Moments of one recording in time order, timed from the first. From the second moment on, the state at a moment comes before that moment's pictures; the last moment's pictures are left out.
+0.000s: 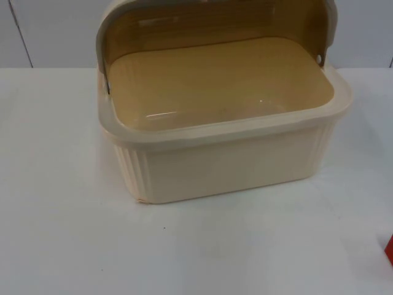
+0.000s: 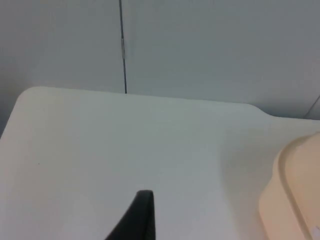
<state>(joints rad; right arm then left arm) 0.02 0.72 -0.87 -0.14 0.81 0.14 0.10 1.19 -1.20 -0.18 0.67 0.08</state>
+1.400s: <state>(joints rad) 0.38 1.53 -0.59 -0.27 0.33 0.73 0.10 1.19 -1.20 -0.18 0.68 0.08</state>
